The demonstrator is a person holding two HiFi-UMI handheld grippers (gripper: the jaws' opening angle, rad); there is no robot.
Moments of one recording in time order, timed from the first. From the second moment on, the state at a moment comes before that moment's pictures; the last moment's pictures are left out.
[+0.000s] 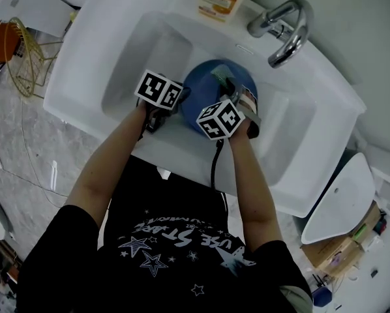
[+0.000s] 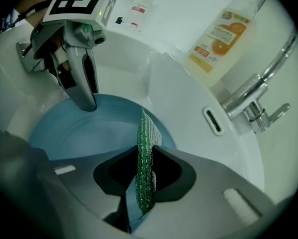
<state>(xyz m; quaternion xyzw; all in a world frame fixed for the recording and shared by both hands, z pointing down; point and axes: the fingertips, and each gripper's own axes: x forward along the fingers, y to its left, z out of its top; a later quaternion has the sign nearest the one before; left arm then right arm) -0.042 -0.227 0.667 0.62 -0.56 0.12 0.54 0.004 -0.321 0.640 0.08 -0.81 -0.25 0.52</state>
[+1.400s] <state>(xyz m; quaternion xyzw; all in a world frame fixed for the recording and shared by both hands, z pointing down) -0.046 -0.219 0.670 0.63 -0.54 0.13 0.55 0.084 -0.197 0.659 -0.34 -0.68 -0.41 0.50</state>
